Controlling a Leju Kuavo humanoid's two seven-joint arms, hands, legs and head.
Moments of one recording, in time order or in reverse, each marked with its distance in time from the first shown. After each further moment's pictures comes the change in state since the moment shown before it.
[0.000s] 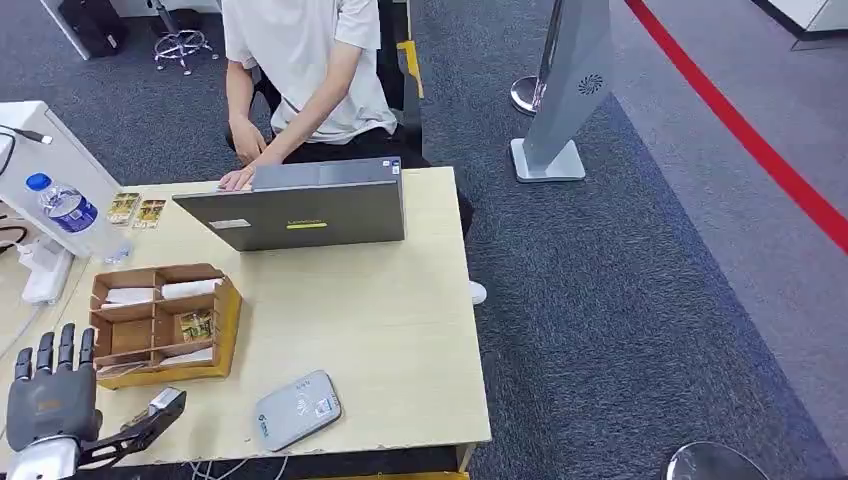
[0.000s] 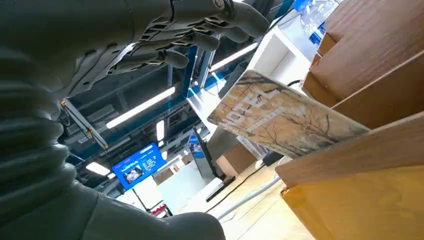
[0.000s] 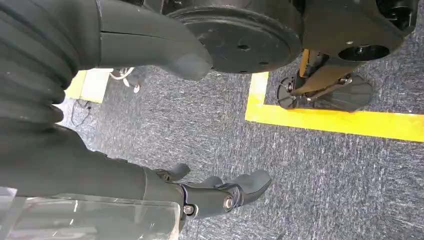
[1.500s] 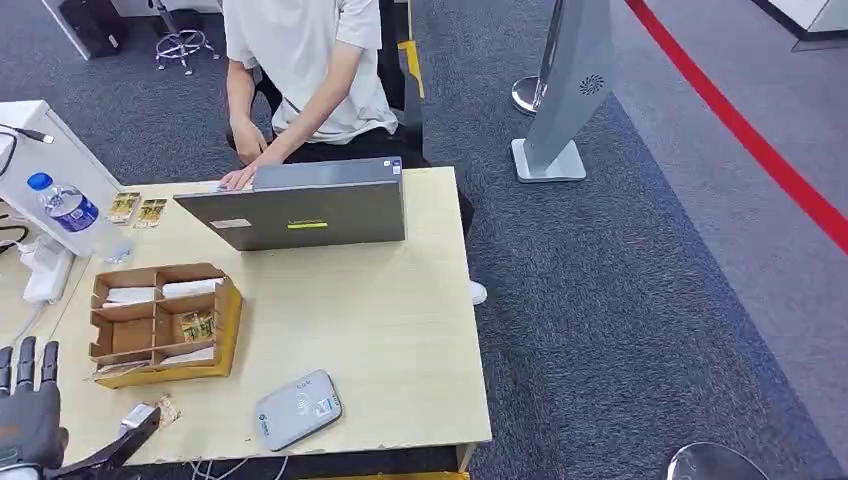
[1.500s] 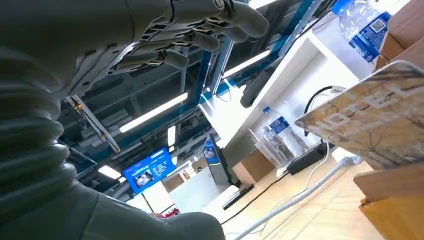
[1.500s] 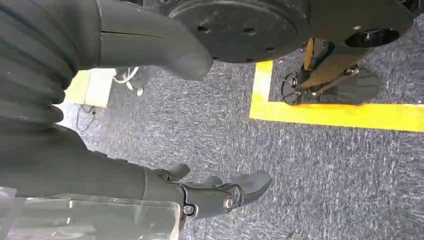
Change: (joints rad) left arm 0.129 0.045 0.077 -0.153 0.000 -0.006 0.016; right arm -0.002 0.000 -0.032 0.000 0.001 0.000 0.013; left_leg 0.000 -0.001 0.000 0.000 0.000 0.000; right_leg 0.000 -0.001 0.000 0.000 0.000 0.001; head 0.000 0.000
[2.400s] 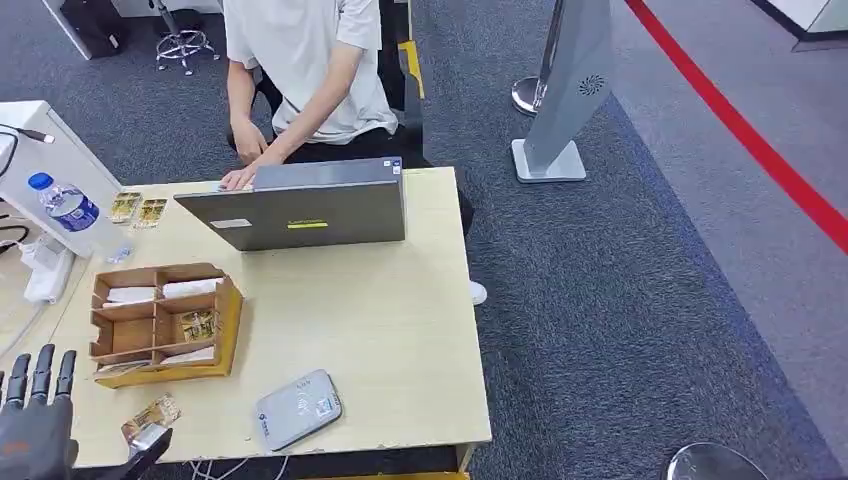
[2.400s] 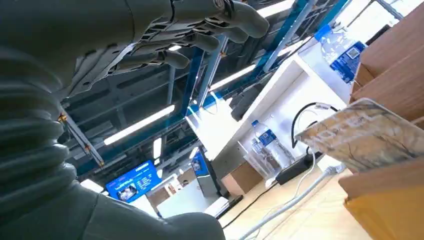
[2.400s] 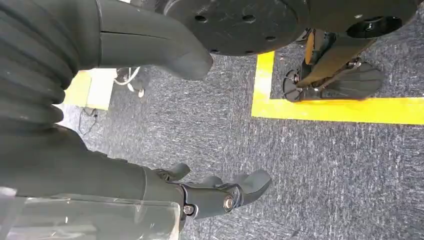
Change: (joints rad) left arm 0.080 0.040 -0.044 -0.114 0.000 -0.013 0.012; right arm -0.019 0.000 -0.039 0.024 0.019 -0.009 -0.006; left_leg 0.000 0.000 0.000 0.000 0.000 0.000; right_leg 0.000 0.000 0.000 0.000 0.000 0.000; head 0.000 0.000
